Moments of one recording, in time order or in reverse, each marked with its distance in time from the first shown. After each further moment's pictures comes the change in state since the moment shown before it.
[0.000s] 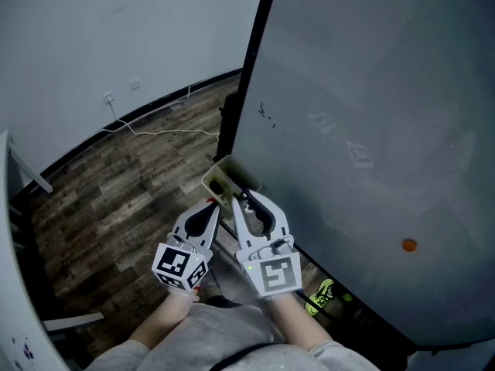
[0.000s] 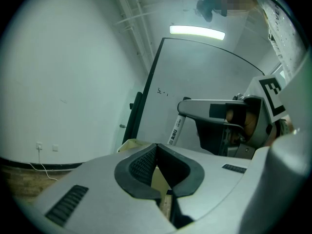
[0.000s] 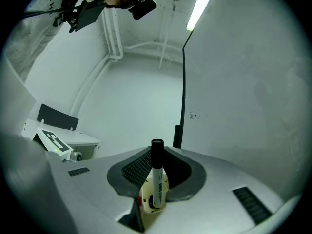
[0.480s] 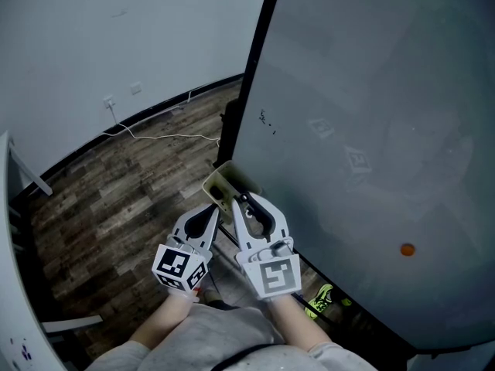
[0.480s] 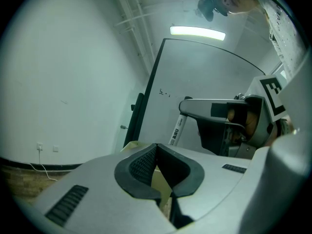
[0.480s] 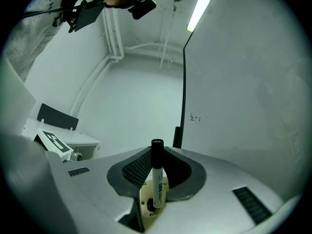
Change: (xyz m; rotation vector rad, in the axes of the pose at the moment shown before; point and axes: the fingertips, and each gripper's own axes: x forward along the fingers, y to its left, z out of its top) left arm 0.003 0.004 0.004 0.004 -0.015 0.006; right arm 0.003 -0.001 0.005 -0.007 -0.014 0.003
